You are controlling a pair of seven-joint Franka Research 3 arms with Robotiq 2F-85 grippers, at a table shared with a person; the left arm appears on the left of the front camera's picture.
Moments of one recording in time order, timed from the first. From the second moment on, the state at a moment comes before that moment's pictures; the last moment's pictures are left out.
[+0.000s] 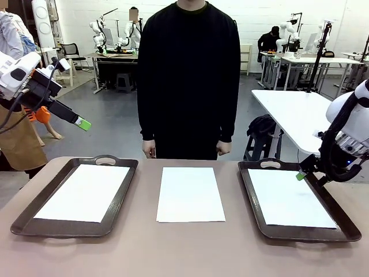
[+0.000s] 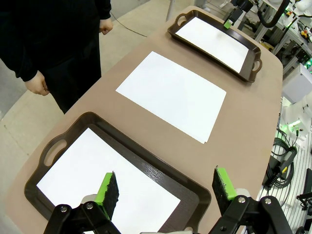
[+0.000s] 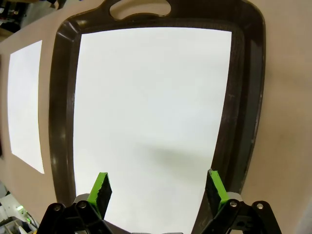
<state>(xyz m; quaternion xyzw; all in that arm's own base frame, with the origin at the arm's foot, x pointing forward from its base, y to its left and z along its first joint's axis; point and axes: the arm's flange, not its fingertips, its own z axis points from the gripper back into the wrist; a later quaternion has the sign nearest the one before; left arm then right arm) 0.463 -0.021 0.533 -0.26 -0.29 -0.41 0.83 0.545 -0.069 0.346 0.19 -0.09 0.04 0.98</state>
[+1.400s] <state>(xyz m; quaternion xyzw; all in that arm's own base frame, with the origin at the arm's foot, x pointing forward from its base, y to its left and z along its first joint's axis) 0.463 -0.021 0.534 -0.26 -0.29 -0.41 0.83 0.443 0.042 0.548 0.27 -0.27 0.48 0.79</state>
